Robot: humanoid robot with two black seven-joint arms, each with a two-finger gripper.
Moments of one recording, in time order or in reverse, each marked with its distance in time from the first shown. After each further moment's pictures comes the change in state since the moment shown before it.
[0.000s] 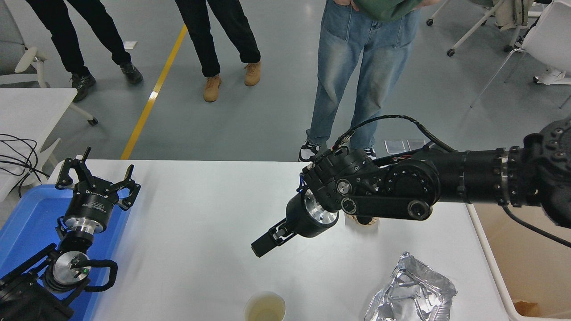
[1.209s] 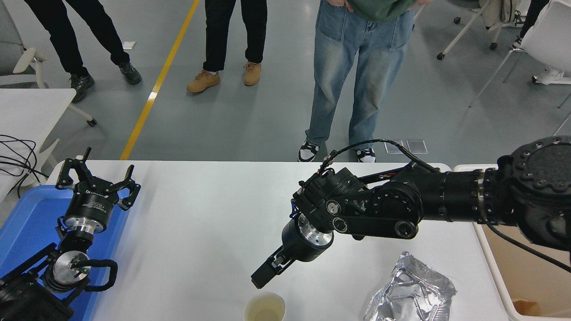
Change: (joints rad) left arm 0.000 0.000 0.000 0.000 0.000 0.000 0.000; right arm -0.126 0.031 0.048 -0.034 -0.134 0.088 0.100
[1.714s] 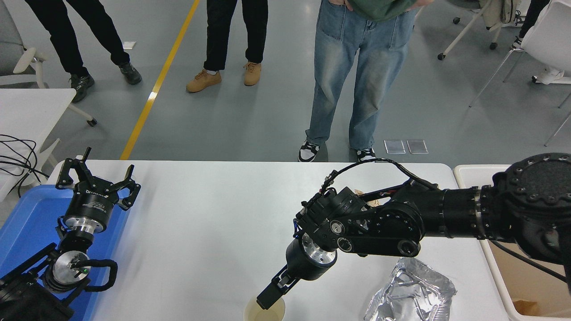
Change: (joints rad) left arm 0.000 0.000 0.000 0.000 0.000 0.000 0.000; right arm -0.092 0.000 -0.023 -0.031 -0.119 -0.050 0.021
